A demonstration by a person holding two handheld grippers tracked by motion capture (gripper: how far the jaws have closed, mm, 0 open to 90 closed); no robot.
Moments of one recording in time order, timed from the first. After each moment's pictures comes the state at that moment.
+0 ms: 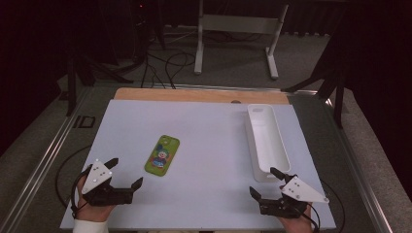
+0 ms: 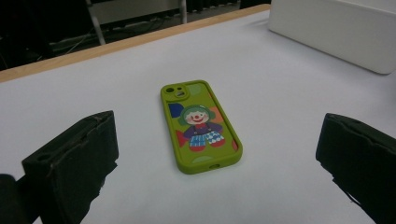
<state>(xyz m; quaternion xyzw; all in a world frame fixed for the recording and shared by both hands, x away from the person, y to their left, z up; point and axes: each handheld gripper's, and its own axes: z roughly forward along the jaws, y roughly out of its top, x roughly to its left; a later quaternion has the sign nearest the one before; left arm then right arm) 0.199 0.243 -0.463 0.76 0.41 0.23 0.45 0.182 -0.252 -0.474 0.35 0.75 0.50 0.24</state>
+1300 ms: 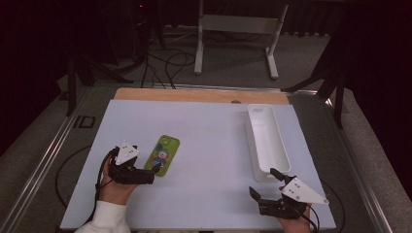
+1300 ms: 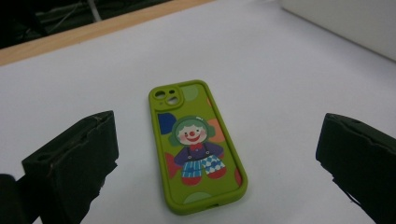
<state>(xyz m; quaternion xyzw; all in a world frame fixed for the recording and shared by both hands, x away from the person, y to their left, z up) 0.257 0.197 -0.470 0.79 0.43 0.20 0.38 0.180 -0.251 -0.477 0.36 0.74 0.51 0.24</state>
